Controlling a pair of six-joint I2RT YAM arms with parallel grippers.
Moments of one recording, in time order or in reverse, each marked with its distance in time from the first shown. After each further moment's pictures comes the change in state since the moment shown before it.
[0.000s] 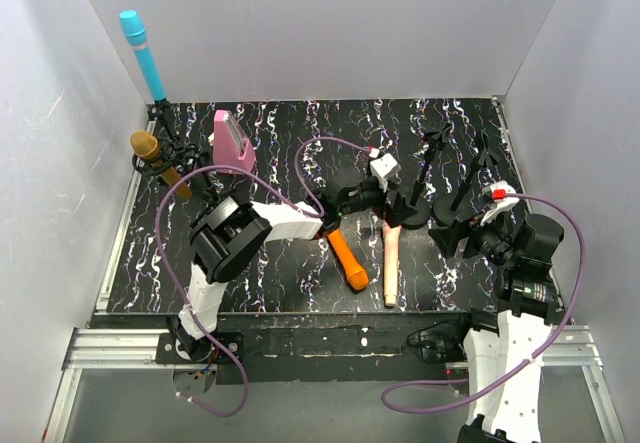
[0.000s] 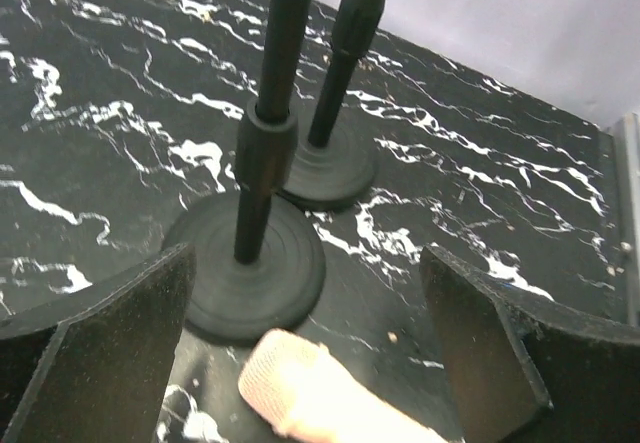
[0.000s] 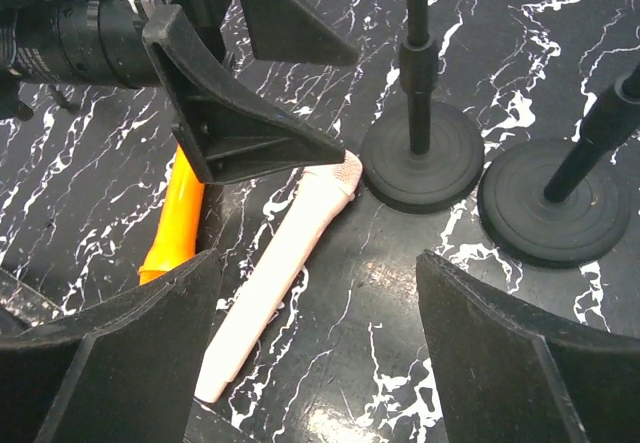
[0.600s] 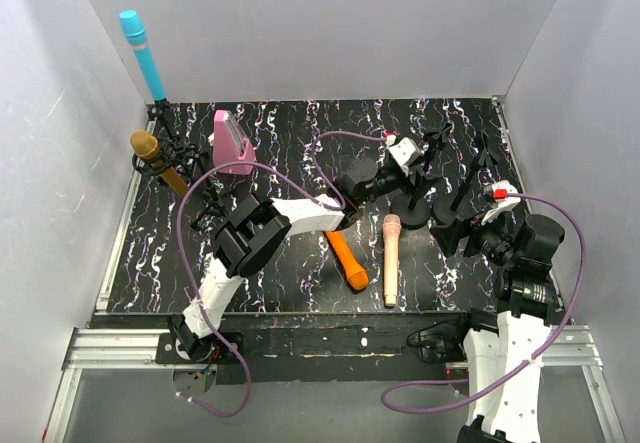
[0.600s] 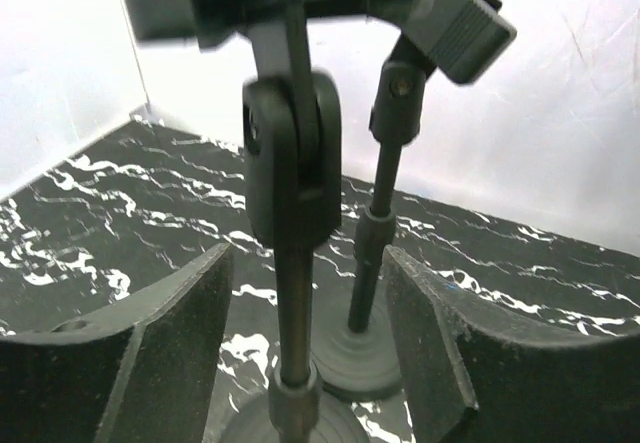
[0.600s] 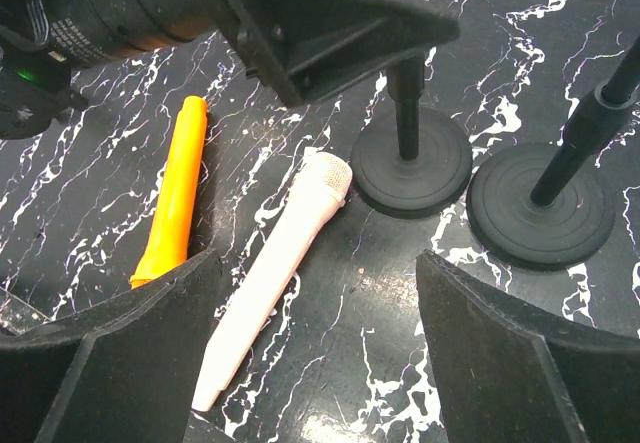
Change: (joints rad) left arm -0.039 0.194 0.282 0.230 -0.096 0.105; right arm 0.000 0.000 -0.011 0.031 0.030 0.014
